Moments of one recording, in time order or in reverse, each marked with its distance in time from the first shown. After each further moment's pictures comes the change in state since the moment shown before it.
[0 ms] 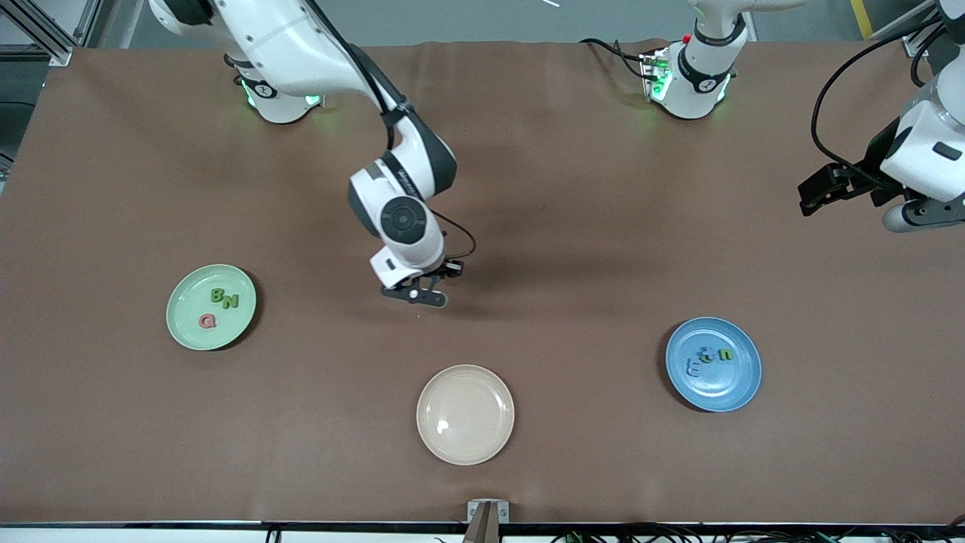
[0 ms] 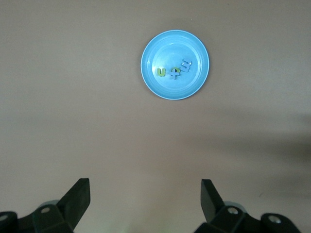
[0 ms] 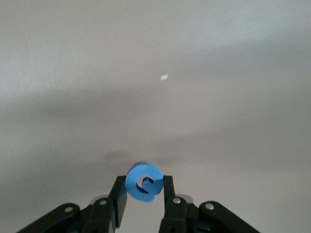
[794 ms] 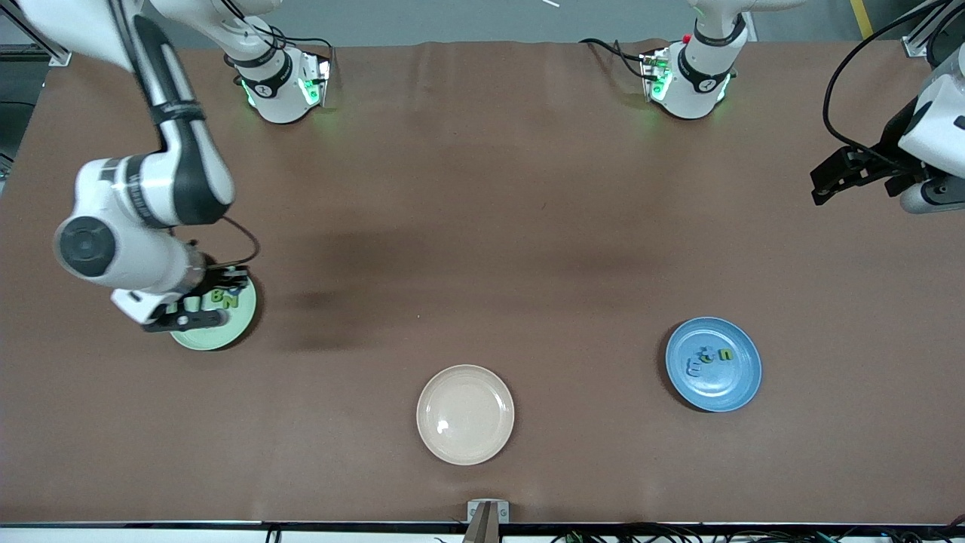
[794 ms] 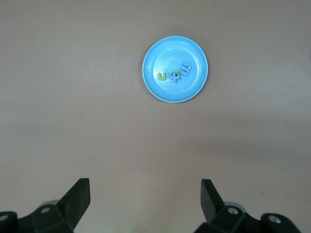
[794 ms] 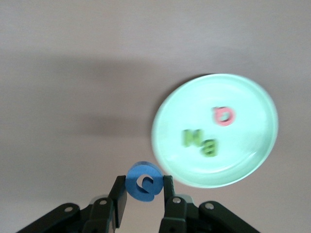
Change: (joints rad) left arm 0.000 -0.035 0.005 0.000 0.000 0.000 0.028; right arm -0.596 -0.266 -0.010 -0.244 -0.140 -0.051 -0.871
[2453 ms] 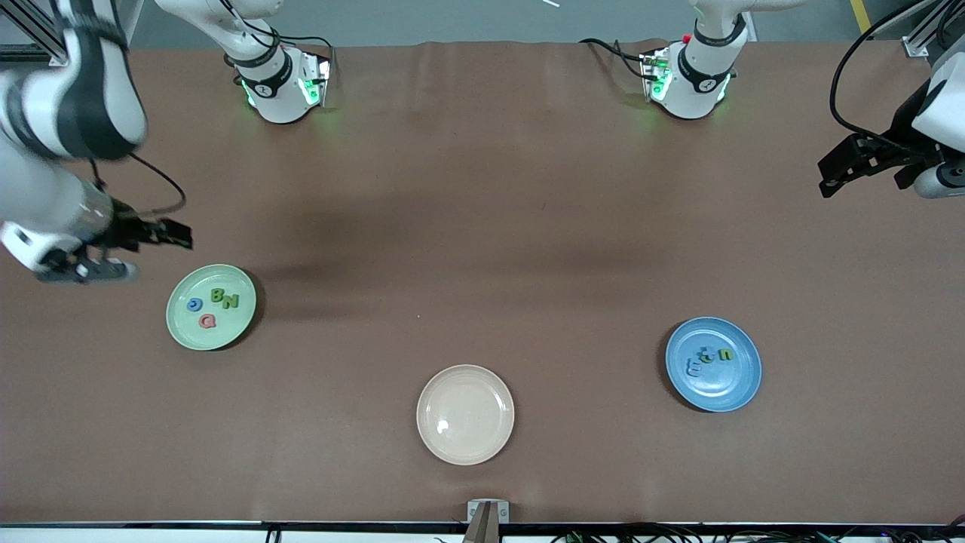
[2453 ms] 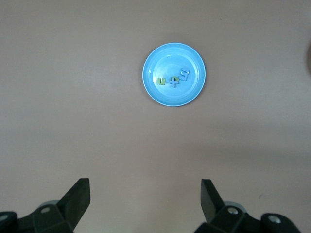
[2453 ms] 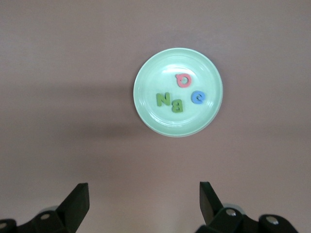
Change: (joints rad) left arm -0.001 -0.013 0.000 0.012 0.000 0.000 0.003; right arm -0.077 -0.315 0.041 0.066 0.000 -0.347 0.071
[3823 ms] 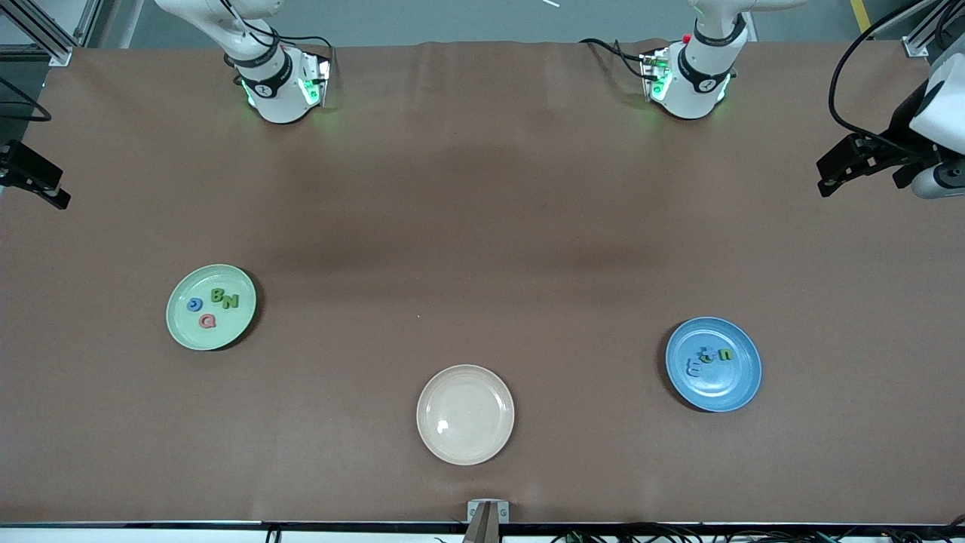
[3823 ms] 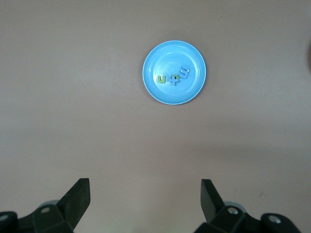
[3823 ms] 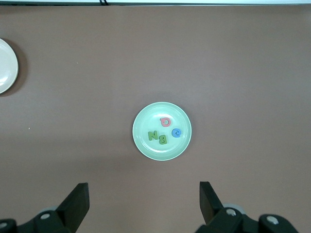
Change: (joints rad) left arm 0.000 0.000 0.000 -0.002 0.000 -0.006 0.000; right arm -0.006 0.021 -0.019 0.374 -0.001 -0.134 0.012
